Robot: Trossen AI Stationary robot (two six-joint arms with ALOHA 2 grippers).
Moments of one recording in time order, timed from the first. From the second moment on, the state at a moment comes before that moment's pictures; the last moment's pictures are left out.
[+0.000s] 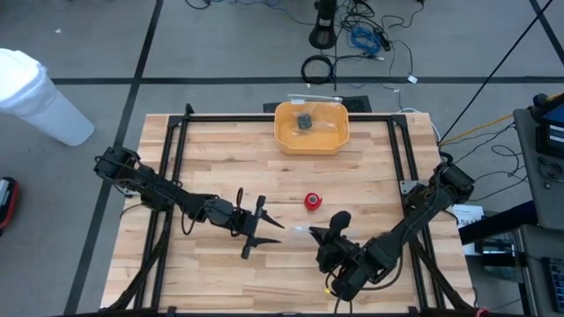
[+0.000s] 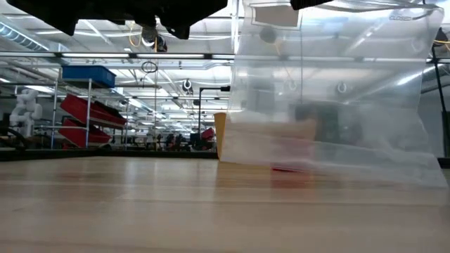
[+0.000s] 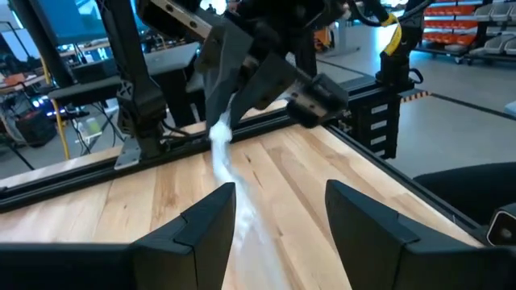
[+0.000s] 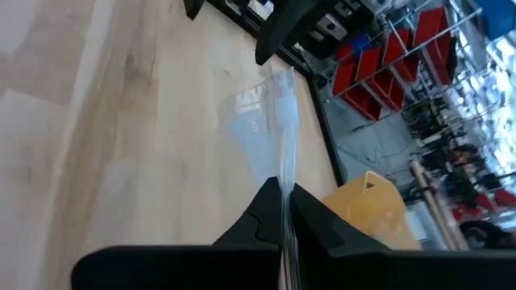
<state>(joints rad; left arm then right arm) -0.35 1.54 0.65 0.80 -0.06 0.20 0.73 1.76 1.31 -0.65 1.13 0.27</state>
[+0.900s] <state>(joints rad) -0.25 1.54 0.75 0.59 0.05 0.01 0.65 1.96 1.31 -0.36 1.26 -0.83</state>
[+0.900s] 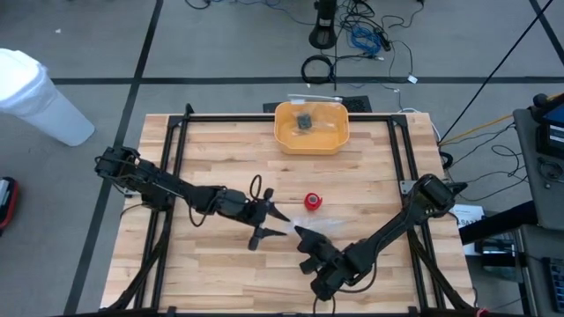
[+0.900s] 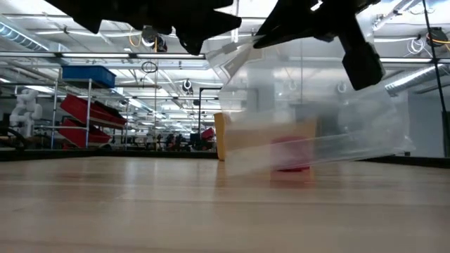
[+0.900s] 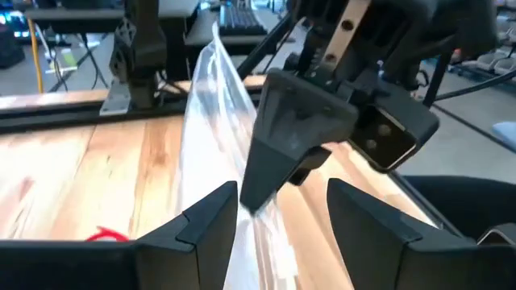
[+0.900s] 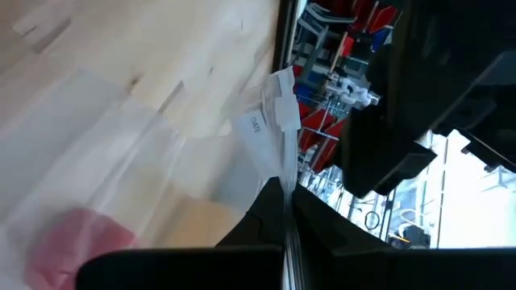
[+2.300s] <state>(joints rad) -0.21 1.61 0.75 0.59 0.06 -0.04 0.66 1.93 1.31 -0.32 1.22 -0.47</state>
